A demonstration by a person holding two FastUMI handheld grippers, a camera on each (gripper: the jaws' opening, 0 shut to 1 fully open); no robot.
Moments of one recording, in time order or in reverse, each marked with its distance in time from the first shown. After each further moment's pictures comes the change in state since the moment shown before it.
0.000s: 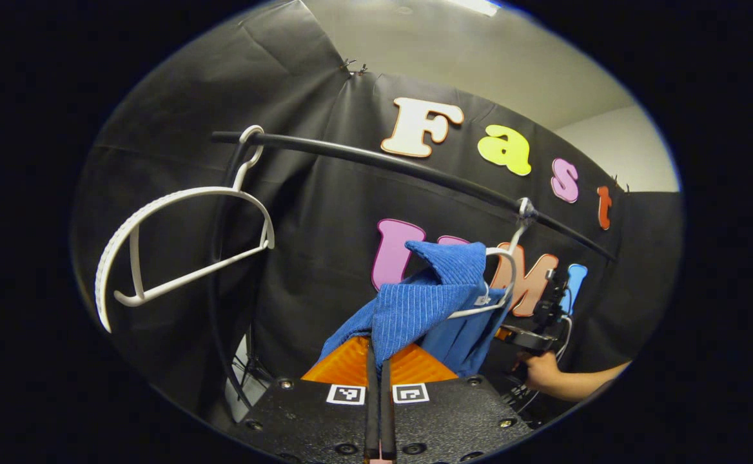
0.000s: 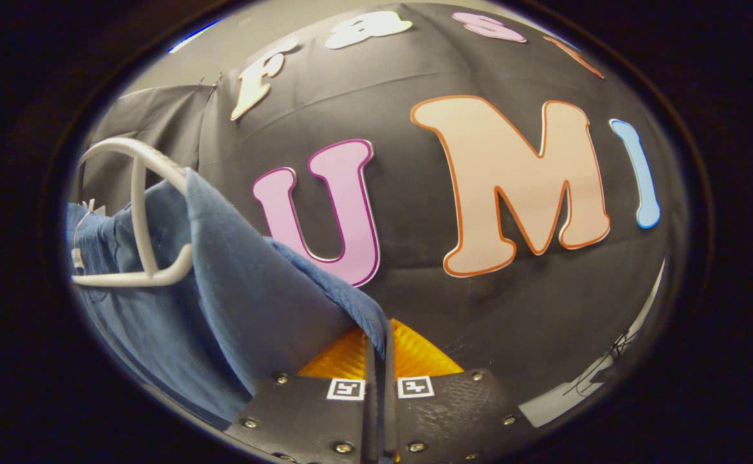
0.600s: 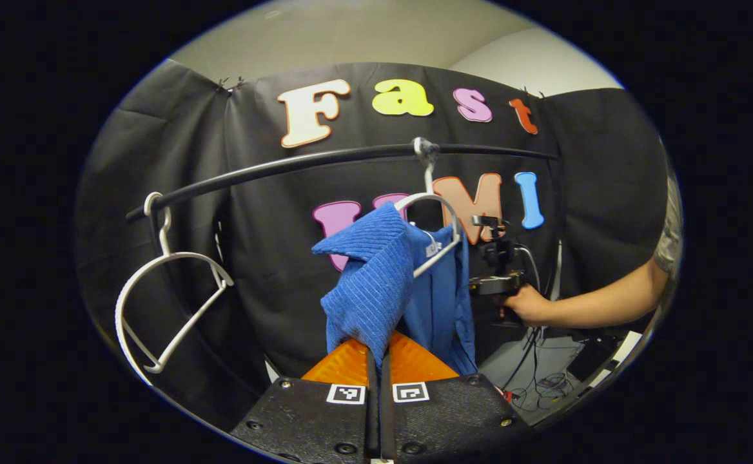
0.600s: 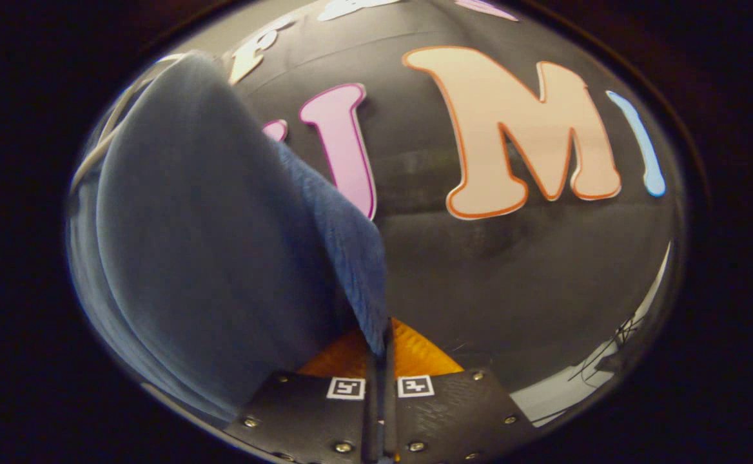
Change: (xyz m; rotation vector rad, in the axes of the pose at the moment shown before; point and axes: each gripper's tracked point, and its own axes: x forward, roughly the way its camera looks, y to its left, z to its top) left arm -0.007 -0.011 -0.025 0.388 0.125 -0.043; right arm 0.005 -0.010 -0.058 0.055 0.103 0.025
